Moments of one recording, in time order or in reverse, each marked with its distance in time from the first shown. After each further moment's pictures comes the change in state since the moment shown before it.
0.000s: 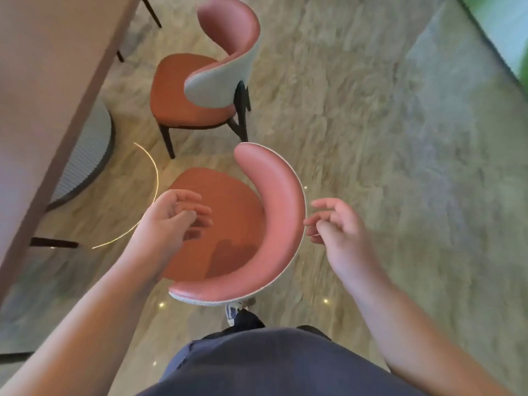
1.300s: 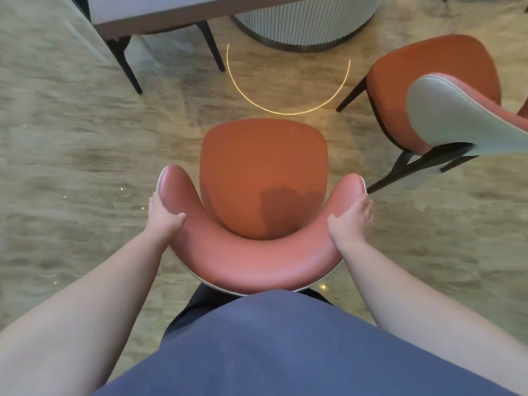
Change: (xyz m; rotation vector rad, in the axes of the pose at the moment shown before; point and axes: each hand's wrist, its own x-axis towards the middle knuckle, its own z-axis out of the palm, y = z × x) left_hand 0.049 -0.209 0.146 -0.224 1.035 -0.976; right_hand 0.398 0.091 0.137 -1.147 -0.758 -0.301
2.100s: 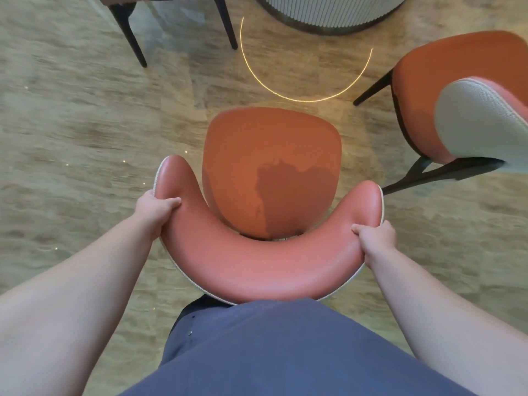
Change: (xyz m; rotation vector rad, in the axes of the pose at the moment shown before) left_hand 0.055 -0.005 0.009 -0.267 0.080 -0.214; right_hand 0.068 0.033 0.008 0.403 -0.037 0.337
